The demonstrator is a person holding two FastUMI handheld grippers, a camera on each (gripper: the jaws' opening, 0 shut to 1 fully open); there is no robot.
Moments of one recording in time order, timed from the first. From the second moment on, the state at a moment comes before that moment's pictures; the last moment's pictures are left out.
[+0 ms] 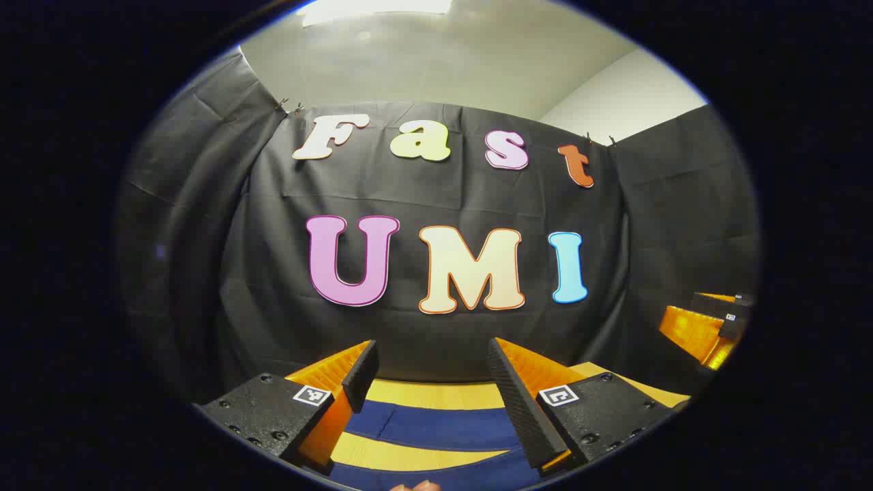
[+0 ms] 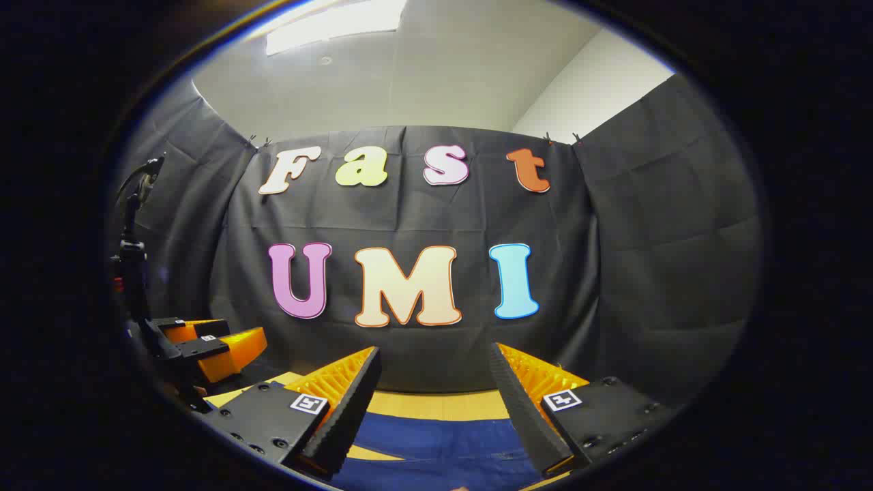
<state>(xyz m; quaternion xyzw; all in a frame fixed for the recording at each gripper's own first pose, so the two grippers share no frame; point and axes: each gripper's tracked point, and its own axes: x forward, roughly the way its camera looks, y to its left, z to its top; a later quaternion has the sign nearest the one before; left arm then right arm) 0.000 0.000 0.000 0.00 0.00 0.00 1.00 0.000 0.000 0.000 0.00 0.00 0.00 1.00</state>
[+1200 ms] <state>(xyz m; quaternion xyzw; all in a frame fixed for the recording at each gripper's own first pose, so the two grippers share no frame) -0.023 0.026 -0.011 0.01 0.02 0.04 1.00 0.004 -0.003 0.009 0.00 -0.03 0.02 1.00</state>
